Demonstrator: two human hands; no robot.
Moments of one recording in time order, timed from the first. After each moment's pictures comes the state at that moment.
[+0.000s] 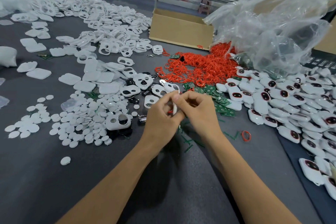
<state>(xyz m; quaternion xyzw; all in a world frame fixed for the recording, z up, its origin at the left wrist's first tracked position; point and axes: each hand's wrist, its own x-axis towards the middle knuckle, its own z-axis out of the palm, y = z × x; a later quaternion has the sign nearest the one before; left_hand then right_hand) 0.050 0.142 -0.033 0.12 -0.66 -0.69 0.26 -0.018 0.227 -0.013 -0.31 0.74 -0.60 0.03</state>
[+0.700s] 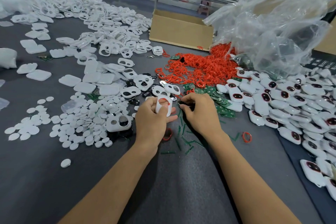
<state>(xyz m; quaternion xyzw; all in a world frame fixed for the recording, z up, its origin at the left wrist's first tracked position) 0.049 0.133 -0.034 0.25 -0.55 -0.75 0.28 -0.052 0.230 -0.029 -0.32 0.90 -0.27 -0.10</state>
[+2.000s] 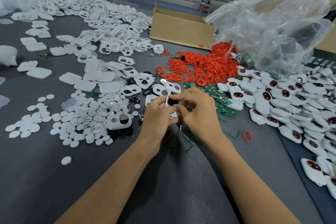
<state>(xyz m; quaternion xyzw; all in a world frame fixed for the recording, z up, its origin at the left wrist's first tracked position) 0.048 0.136 -0.030 0.19 -0.55 -0.79 0.20 -0.020 0.226 -0.013 -0.40 0.80 -0.42 -0.13</state>
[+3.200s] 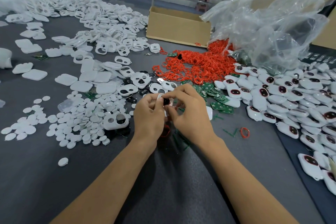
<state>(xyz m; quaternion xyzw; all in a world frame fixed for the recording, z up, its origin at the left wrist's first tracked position) 0.047 0.133 -0.033 0.26 -0.60 -0.70 0.29 -0.004 0.221 -0.012 -0.41 0.81 -0.39 -0.13</state>
